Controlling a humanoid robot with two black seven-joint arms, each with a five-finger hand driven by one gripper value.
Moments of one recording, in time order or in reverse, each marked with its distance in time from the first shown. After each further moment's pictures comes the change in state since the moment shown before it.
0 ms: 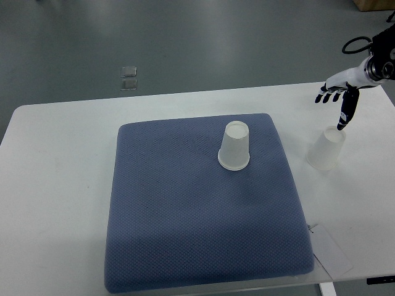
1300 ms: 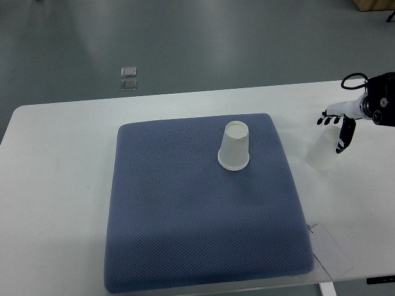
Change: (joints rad) left arm 0.000 0.000 0.000 0.000 0.000 0.000 0.000; right arm -0.191 0.019 -0.003 -0.005 -0.032 -0.231 0.002
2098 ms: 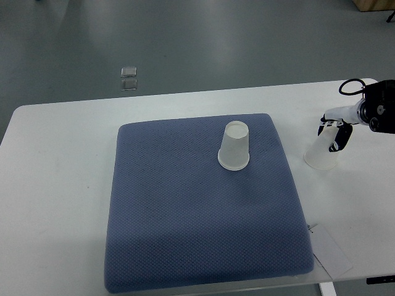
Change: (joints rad) left arm 0.000 0.000 0.000 0.000 0.000 0.000 0.000; right arm -0.029 0.012 0.001 -0.003 0.000 -0.031 0.001
